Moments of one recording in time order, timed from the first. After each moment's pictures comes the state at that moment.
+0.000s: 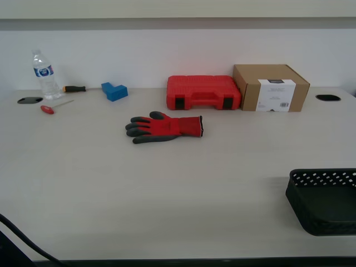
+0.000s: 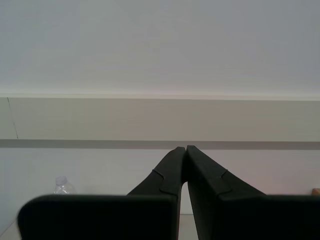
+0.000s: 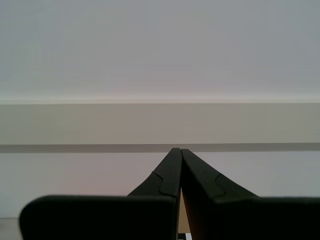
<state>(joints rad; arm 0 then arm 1) 0.00 1.05 0.52 0.62 -0.01 0.00 0.00 1.05 0.52 0.61 -0.01 0.00</state>
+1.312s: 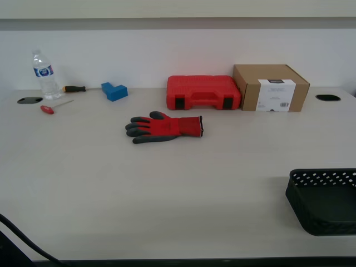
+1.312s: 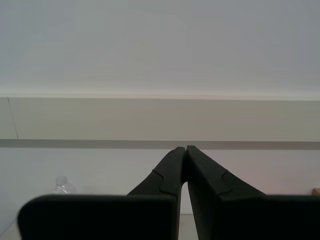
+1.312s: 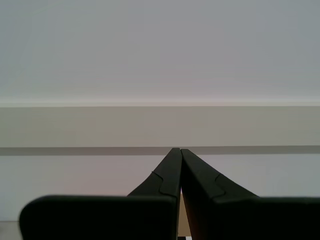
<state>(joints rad) 0.00 1.05 0.52 0.63 -0.01 0.00 0.00 1.05 0.52 0.61 -0.01 0.00</state>
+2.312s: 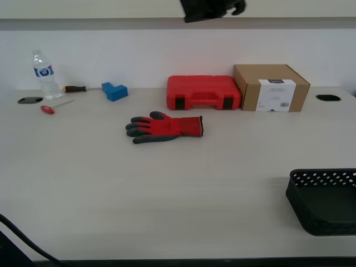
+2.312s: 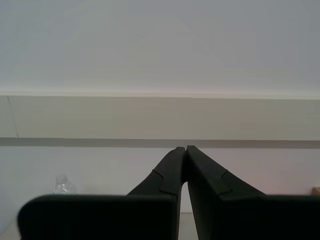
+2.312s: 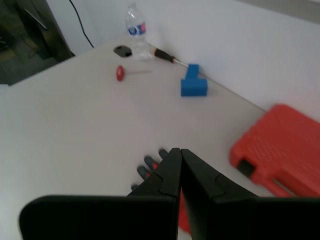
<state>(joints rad) 0.55 1.85 1.29 0.02 -0.31 -0.10 0.00 1.05 0.52 0.61 -0.01 0.00</state>
